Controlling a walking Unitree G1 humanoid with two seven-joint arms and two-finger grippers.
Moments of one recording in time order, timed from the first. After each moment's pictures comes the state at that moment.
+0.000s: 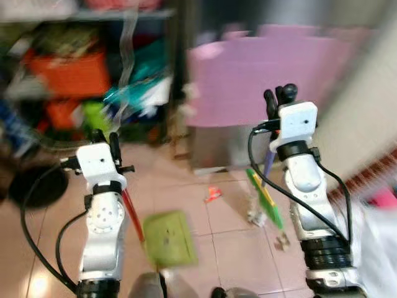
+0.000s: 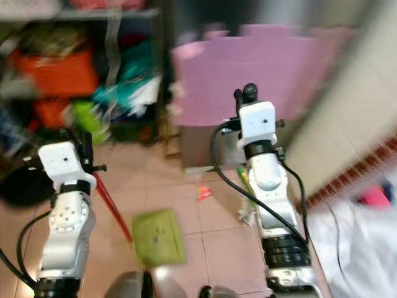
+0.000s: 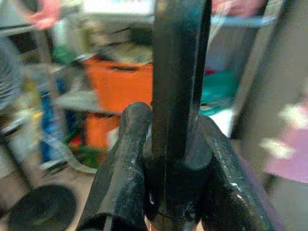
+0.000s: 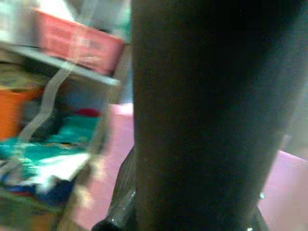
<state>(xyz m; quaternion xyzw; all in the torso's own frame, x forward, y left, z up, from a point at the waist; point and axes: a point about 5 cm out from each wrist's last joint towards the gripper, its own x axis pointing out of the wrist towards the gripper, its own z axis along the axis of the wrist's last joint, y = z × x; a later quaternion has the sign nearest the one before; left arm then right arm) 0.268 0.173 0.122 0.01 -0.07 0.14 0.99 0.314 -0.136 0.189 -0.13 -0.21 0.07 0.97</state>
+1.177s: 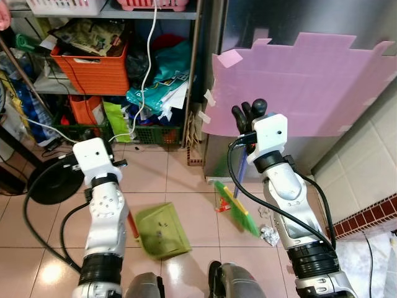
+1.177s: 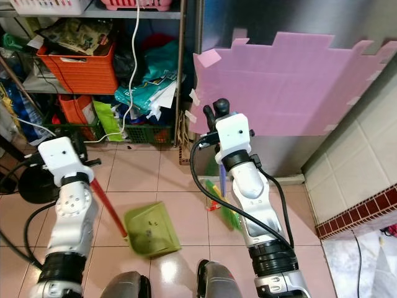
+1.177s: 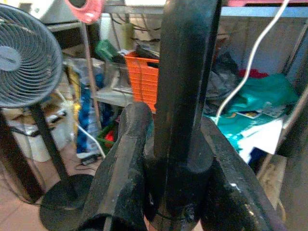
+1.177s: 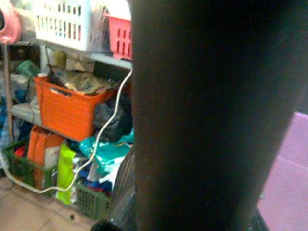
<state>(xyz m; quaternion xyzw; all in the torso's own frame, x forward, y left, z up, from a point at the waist) 0.301 0.178 0.104 0.00 -0.06 0.18 0.98 0.305 -0.110 0.160 -0.09 -0.16 0.16 0.97</state>
